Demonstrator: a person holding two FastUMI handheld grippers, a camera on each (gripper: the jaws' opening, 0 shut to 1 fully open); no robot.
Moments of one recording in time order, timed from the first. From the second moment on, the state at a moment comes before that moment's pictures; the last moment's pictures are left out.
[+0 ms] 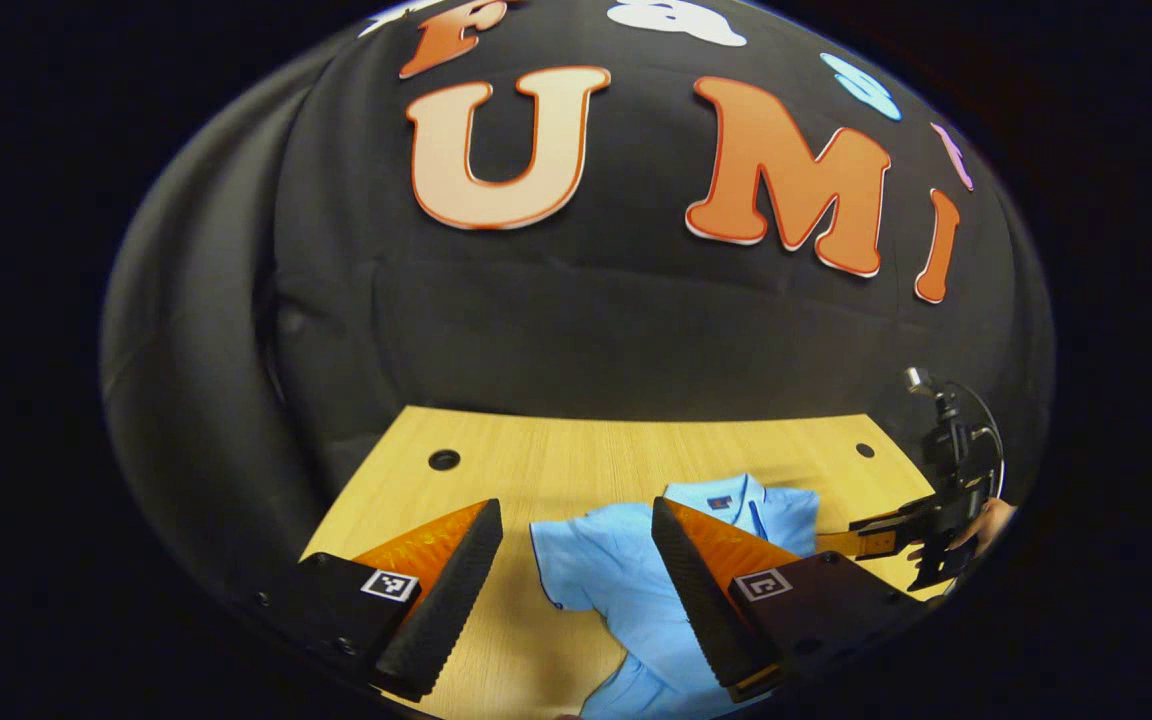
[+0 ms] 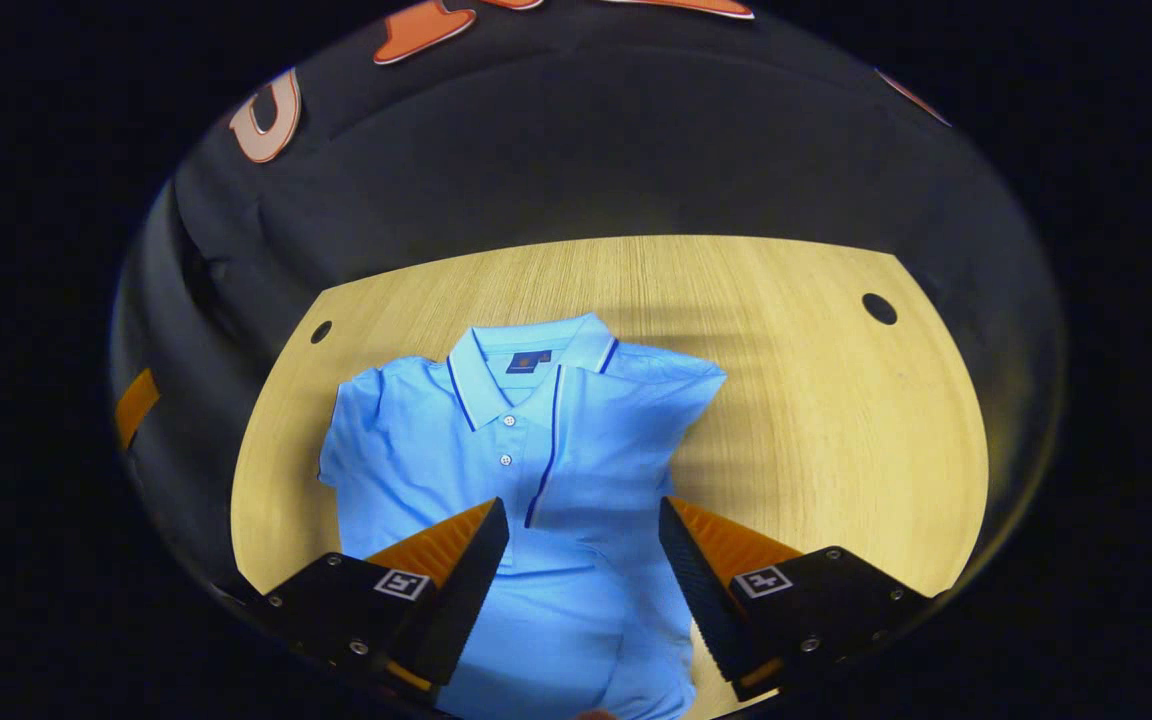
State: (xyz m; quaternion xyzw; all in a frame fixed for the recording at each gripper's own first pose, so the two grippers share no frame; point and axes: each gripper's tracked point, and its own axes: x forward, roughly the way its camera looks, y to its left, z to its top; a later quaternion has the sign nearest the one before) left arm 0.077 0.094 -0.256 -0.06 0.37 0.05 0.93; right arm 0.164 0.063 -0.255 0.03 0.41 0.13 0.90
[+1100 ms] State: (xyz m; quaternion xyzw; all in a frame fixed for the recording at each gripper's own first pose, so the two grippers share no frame) left arm 0.089 0.101 -0.468 -0.07 0.63 0.03 0.77; right arm 0.043 -0.005 -0.258 0.08 0.39 0.01 0.92
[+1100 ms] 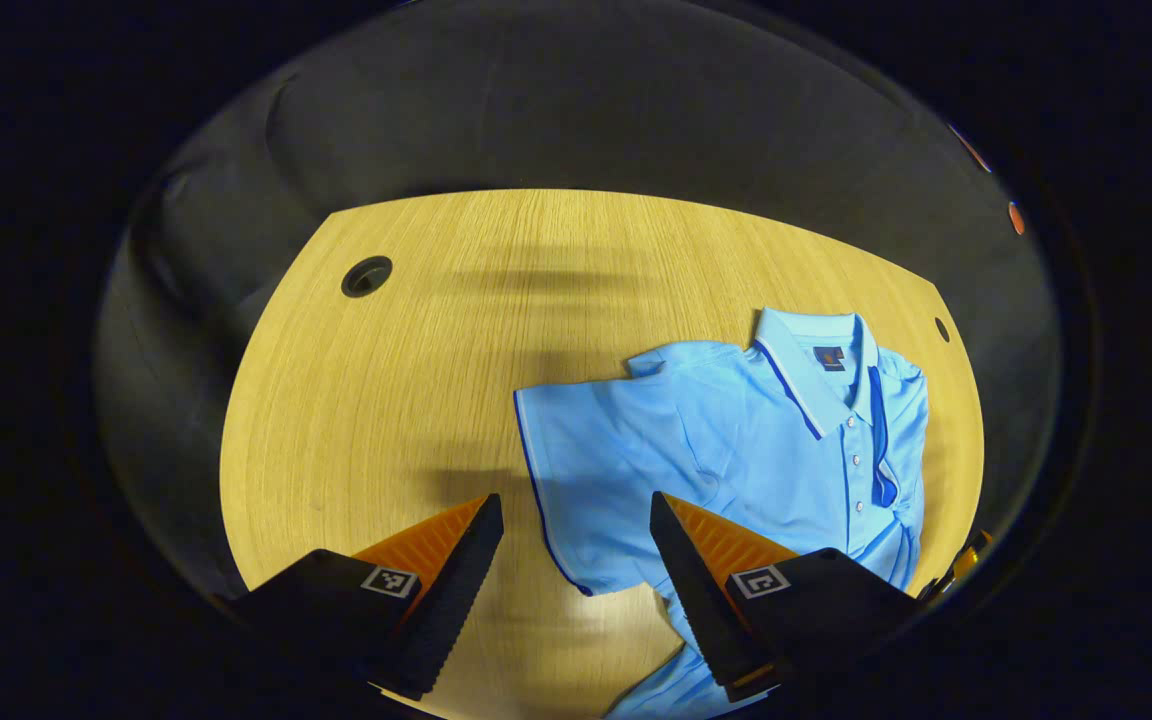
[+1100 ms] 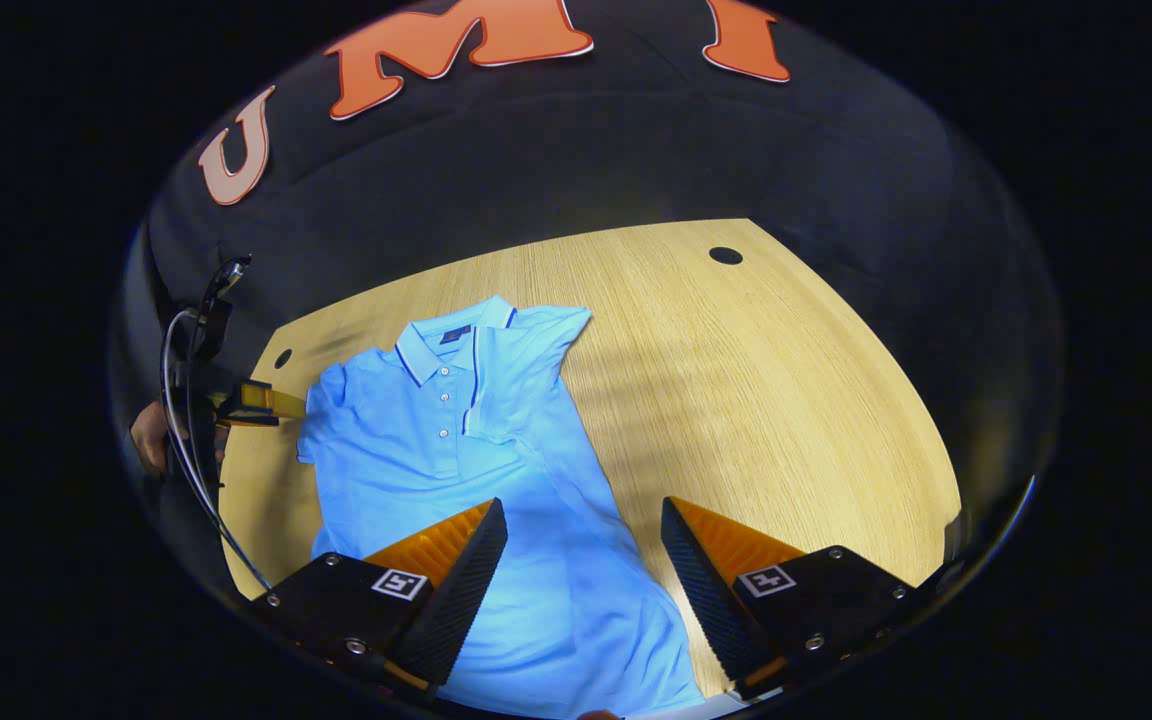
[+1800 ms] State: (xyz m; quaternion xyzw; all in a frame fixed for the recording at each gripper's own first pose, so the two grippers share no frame) left arm 0.082 0.093 -0.499 -0.09 0.66 0.07 0.74; right arm 0.006 -0.023 -0.259 0.10 0.38 0.00 0.92
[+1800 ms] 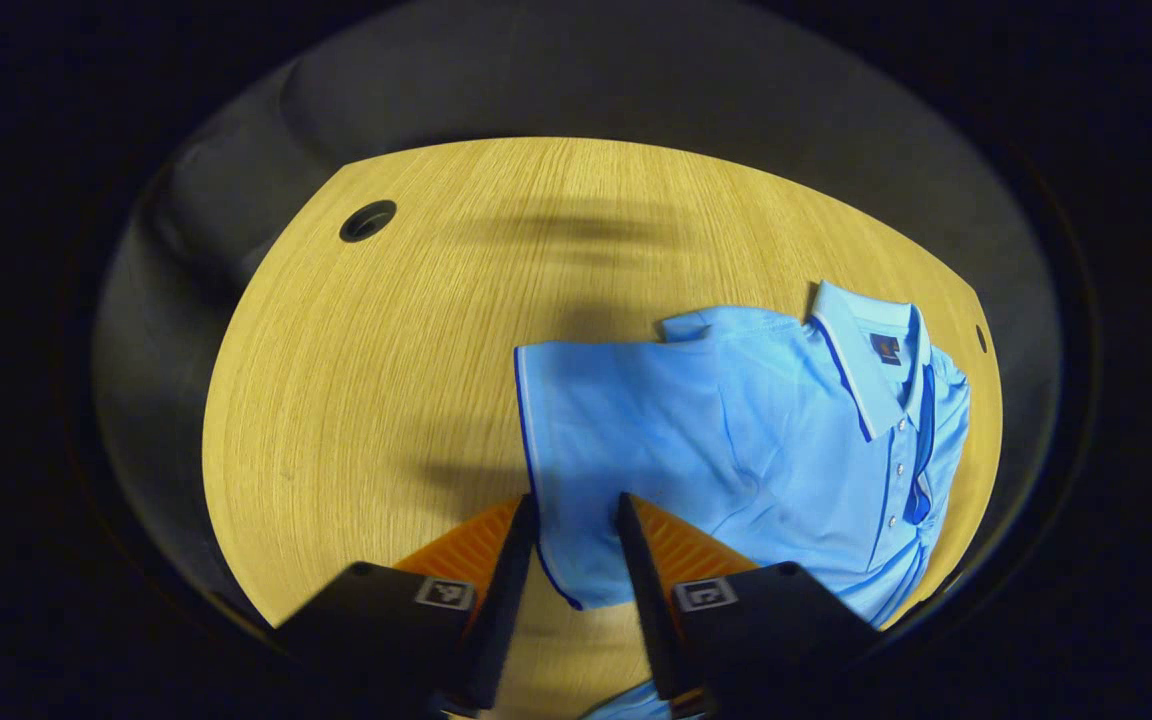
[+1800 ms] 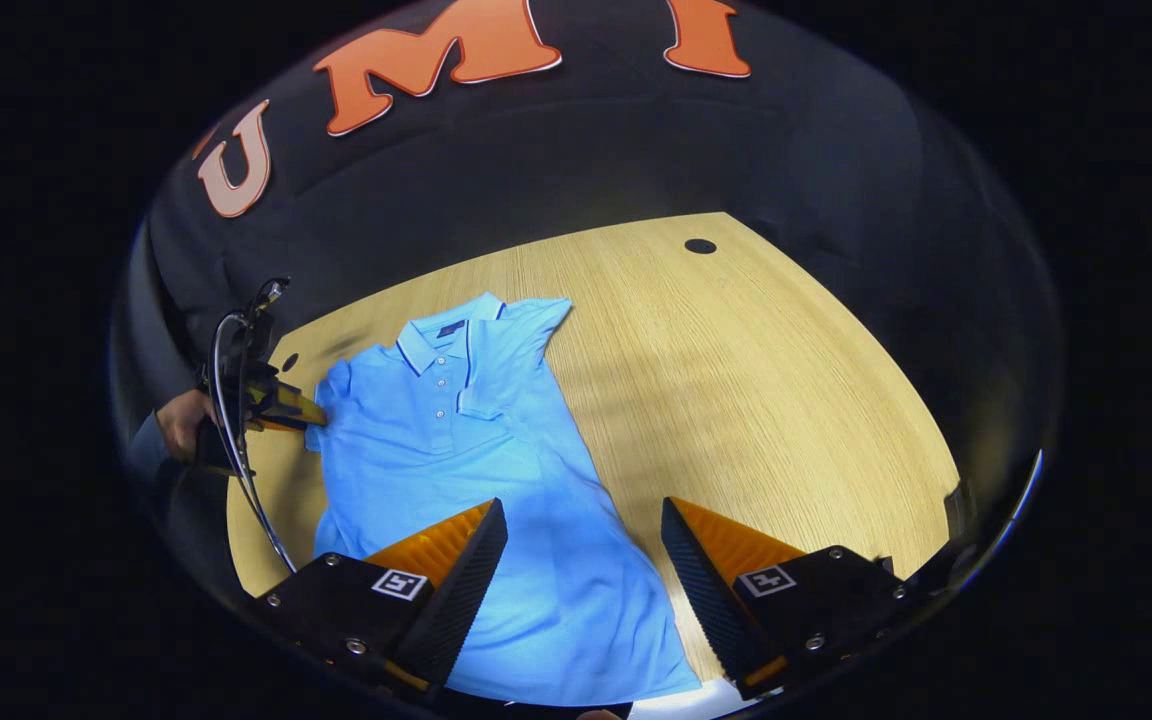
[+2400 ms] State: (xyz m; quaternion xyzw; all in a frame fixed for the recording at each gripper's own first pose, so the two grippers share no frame) left arm 0.137 0.012 -0.434 -0.06 0.58 -0.08 0.81; right arm -0.008 -0.016 -0.255 0.12 0.37 0.00 0.92
